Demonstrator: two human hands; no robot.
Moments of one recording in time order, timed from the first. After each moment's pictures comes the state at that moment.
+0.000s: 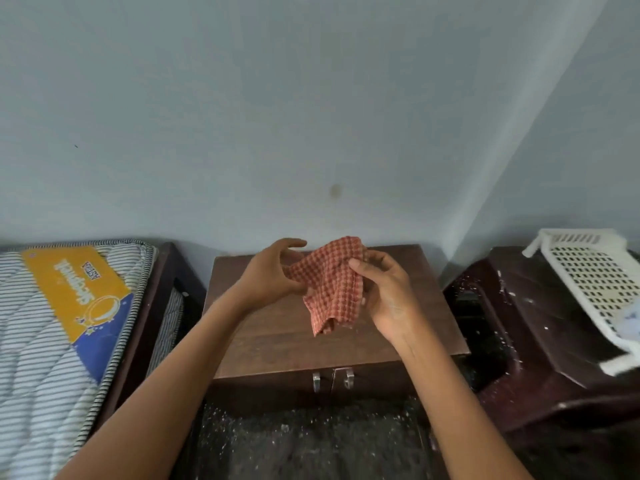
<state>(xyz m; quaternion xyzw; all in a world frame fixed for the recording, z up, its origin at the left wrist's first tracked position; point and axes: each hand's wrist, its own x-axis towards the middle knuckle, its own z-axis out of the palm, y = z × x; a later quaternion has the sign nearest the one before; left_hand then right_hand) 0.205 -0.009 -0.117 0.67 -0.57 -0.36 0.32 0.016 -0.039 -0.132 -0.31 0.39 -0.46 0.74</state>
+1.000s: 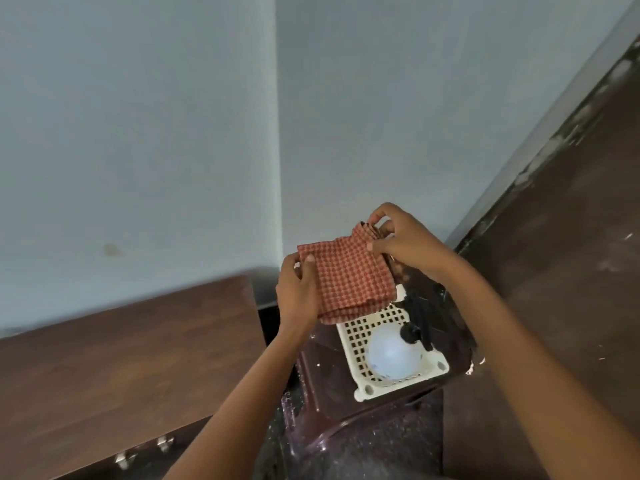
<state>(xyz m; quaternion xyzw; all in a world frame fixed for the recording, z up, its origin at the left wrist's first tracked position) -0.233 -0.187 -0.051 0.63 -0.35 -0.46 0.51 -0.385 -0.238 0.026 -0.64 0.62 -0.21 0.41</state>
